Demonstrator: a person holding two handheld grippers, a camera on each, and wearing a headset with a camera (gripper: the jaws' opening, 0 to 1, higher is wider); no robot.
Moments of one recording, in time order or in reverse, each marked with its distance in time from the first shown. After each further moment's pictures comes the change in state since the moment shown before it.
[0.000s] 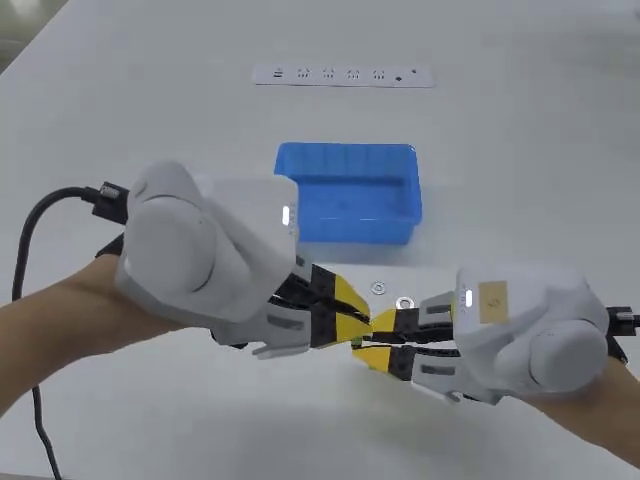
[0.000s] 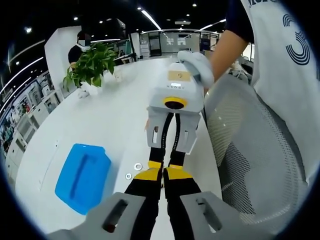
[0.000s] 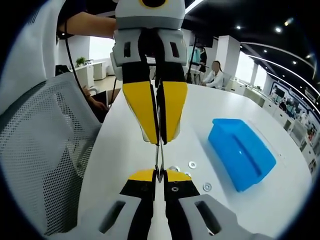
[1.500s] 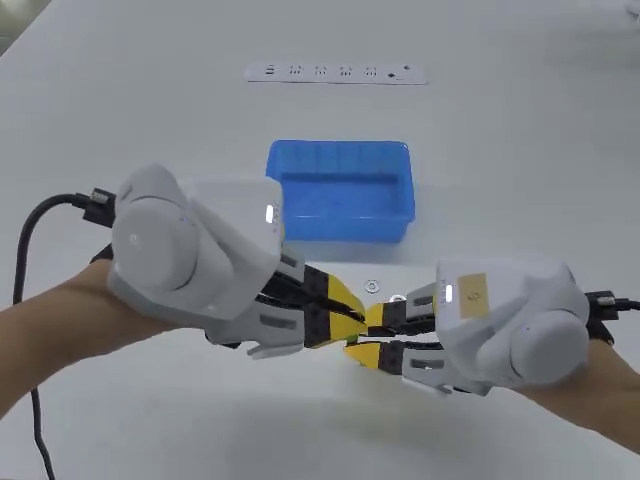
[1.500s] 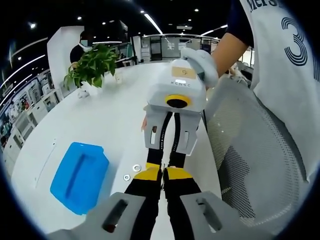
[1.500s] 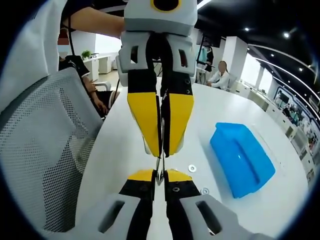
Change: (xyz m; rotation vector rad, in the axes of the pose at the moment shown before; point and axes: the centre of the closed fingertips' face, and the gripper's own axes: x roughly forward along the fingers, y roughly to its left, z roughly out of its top) left arm 0.001 0.003 0.001 -0.031 -0.048 -0.014; right arm -0.001 -0.001 0.007 -0.054 0.026 0.023
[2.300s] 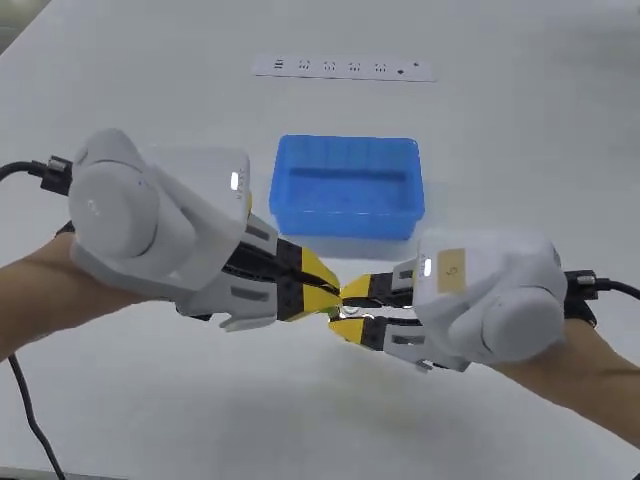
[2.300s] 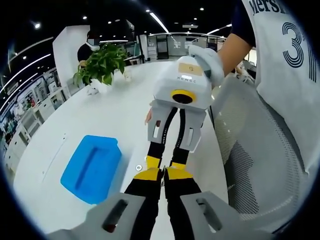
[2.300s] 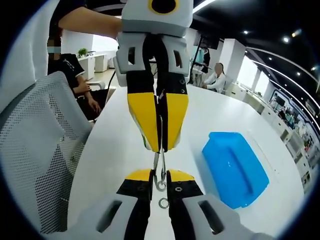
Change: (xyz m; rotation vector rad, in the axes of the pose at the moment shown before) left arm -0.021 0.017 -0.011 -0.015 0.015 0.061; right arm 0.014 -0.019 0.016 -0.019 0.009 -0.050
